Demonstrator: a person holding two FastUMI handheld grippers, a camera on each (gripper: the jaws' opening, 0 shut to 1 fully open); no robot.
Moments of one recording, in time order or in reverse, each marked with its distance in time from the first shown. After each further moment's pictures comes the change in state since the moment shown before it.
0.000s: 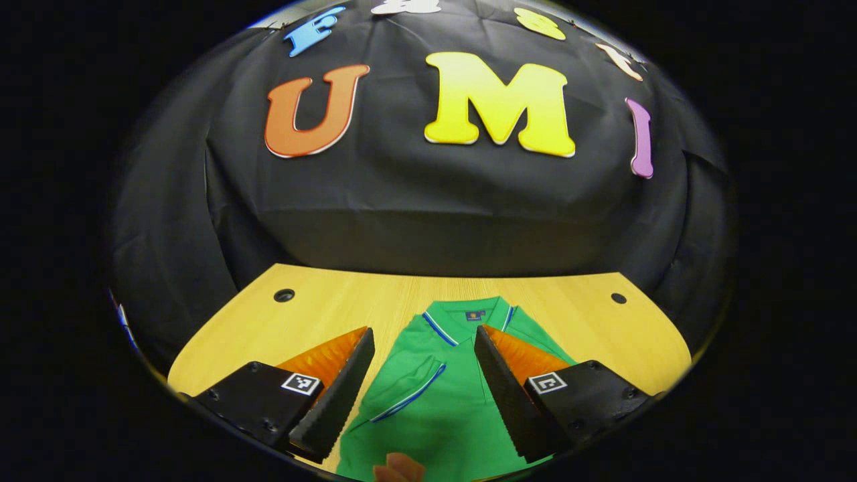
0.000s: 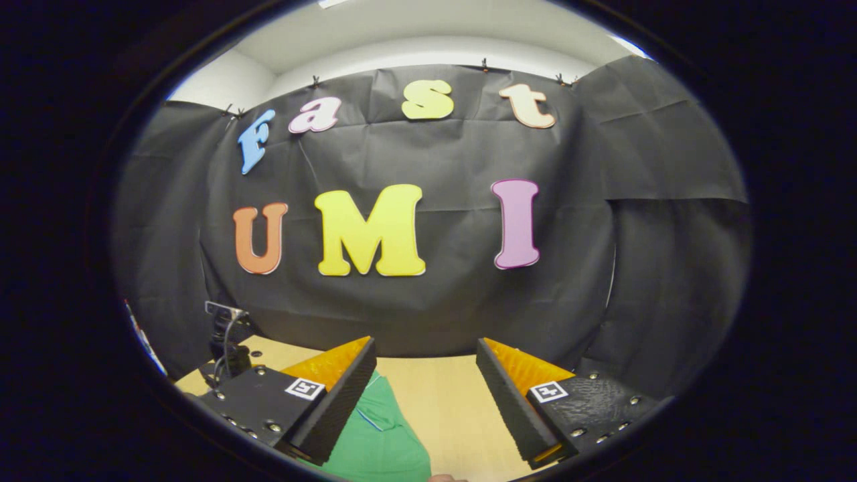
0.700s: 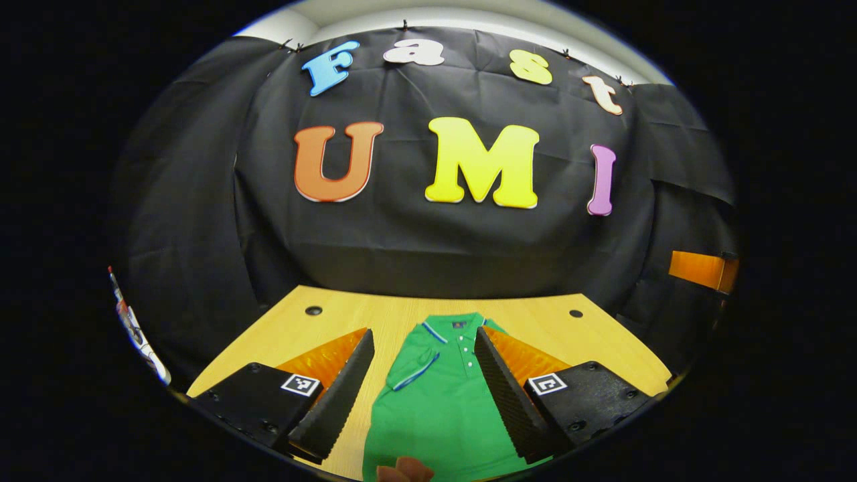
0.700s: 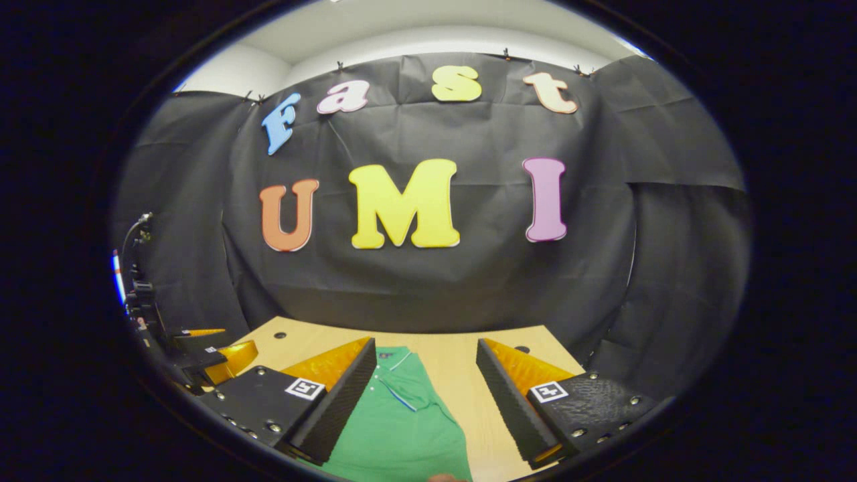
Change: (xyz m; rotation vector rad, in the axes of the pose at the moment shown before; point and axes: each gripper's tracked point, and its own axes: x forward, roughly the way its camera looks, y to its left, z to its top) left arm -0.159 0.017 0.007 -0.020 -0.051 -0.045; right arm -0.033 0.054 -0.079 -0.018 0.113 0.051
